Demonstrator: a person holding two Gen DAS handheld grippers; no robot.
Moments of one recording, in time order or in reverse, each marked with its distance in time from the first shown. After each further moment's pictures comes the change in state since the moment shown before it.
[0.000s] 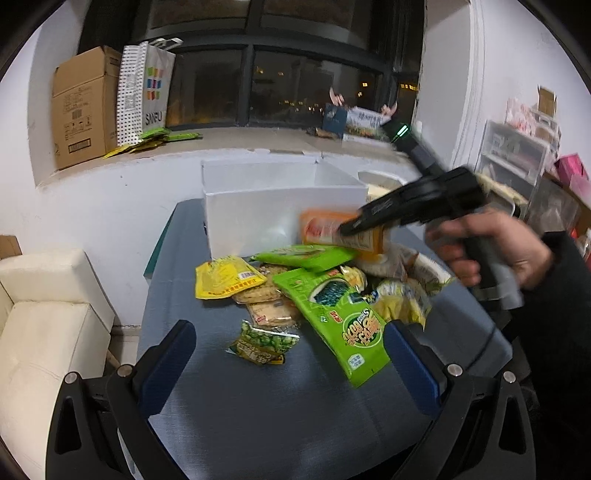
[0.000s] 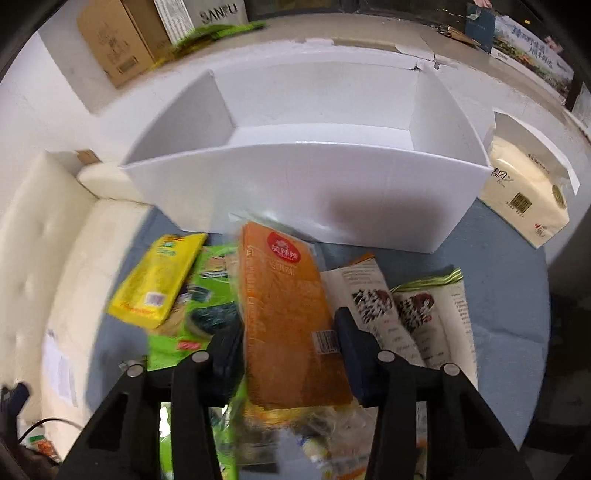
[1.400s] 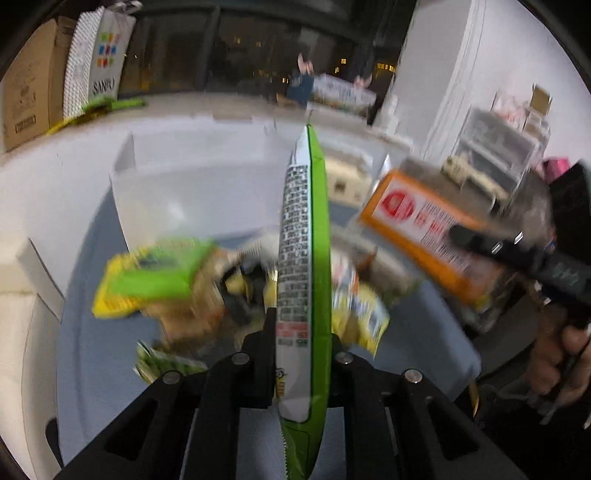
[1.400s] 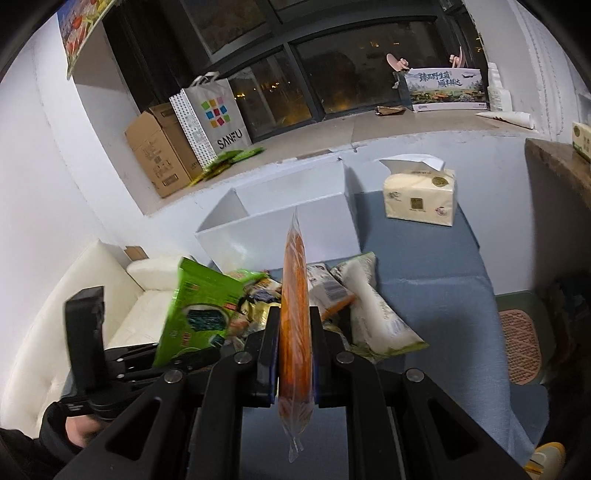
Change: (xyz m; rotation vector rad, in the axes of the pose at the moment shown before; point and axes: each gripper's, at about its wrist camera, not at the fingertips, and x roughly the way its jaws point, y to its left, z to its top) left arm 0.068 -0.048 0.042 -0.045 0.101 -0.174; right arm -0.137 -0.050 -0.139 0.119 -0.448 0.111
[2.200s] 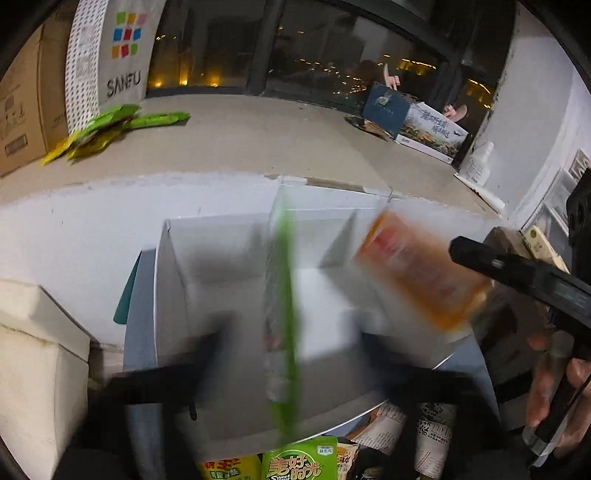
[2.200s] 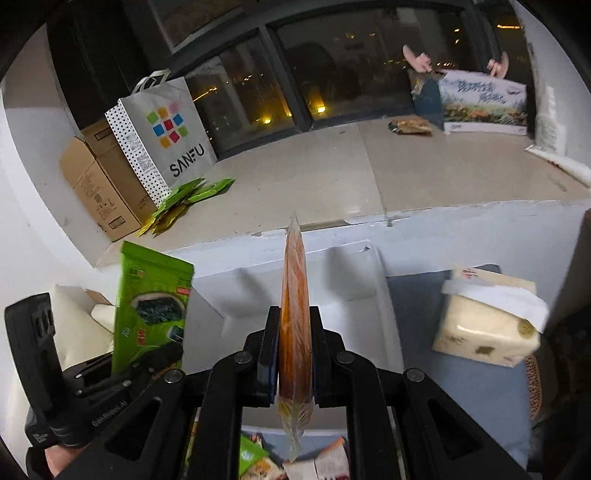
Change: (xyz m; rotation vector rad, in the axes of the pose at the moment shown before) left arm 0.138 0.148 0.214 -0.102 0.060 0.134; right arm 0.212 0.000 0.211 0.055 0.074 -0.101
